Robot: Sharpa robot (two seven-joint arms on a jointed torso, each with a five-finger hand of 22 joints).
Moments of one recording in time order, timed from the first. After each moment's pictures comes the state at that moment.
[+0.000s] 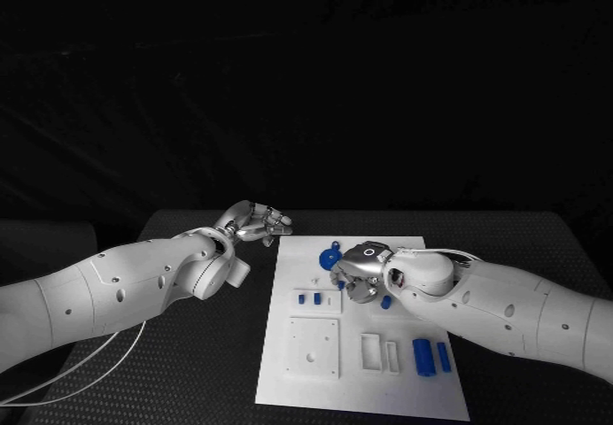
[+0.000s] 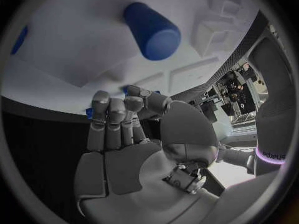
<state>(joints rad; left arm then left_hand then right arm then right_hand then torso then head) 1.19 -0.77 -0.08 1.31 -0.47 -0.38 0.22 1.16 -0.13 0.61 -0.22 0.06 0.92 0.15 0.26 0.52 0.93 0.05 0.81 0.23 0.98 -0.04 1.34 0.49 0.05 0.88 -0.11 0.92 1.27 1.20 -0.48 -0.20 1.18 -1.83 -0.17 0.05 0.97 -0.04 1.03 -0.28 0.16 0.83 0.04 0.32 0.42 1.21 -0.06 1.10 0.90 1.17 -0.13 1.32 0.99 0.25 1.09 -0.02 1.08 1.31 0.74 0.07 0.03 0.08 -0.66</state>
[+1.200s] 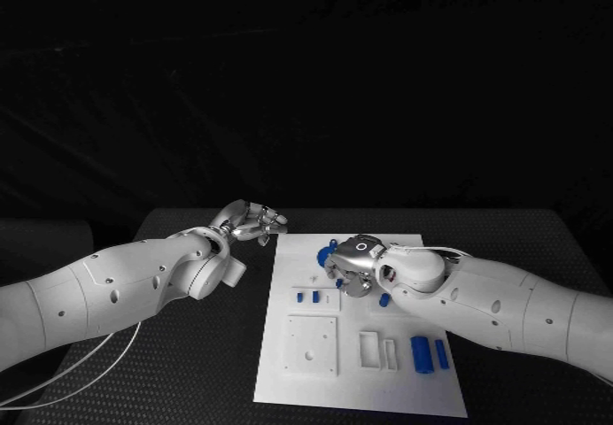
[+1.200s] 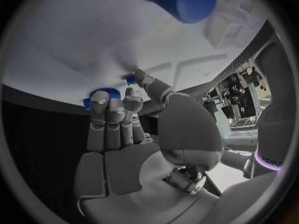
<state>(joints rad) 1.19 -0.77 -0.08 1.30 -0.47 -0.38 0.21 1.16 -0.13 0.61 -0.22 0.06 0.92 0.15 0.26 0.52 0.93 0.05 0.80 0.24 0.98 -0.04 1.34 0.50 0.06 0.88 -0.11 0.92 1.27 1.20 -0.45 -0.20 1.15 -1.86 -0.24 0.04 1.13 -0.21 0.68 -0.29 0.05 0.95 0.08 0.40 0.46 1.20 -0.02 1.11 0.90 1.15 -0.12 1.32 0.98 0.25 1.08 -0.03 1.08 1.31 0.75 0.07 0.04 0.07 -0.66</state>
